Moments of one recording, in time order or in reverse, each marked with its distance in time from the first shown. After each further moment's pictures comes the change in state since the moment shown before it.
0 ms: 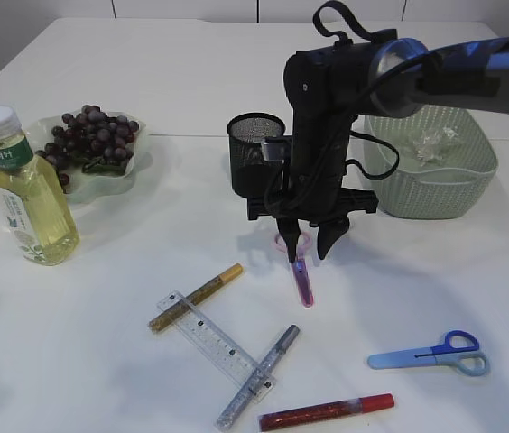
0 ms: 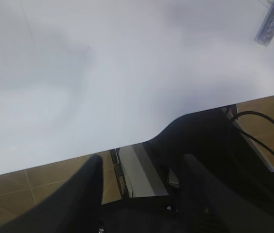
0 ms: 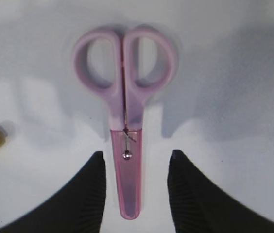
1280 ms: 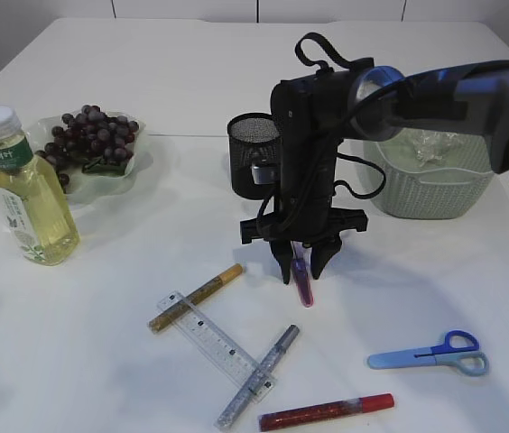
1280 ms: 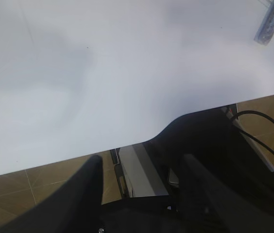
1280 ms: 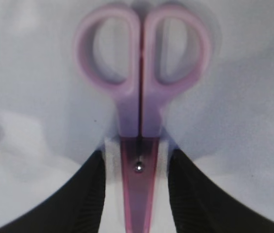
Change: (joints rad) left arm 0.000 0.000 0.000 -0.002 0.002 0.003; right arm 0.022 0.058 -0.002 0.001 -0.002 -0.019
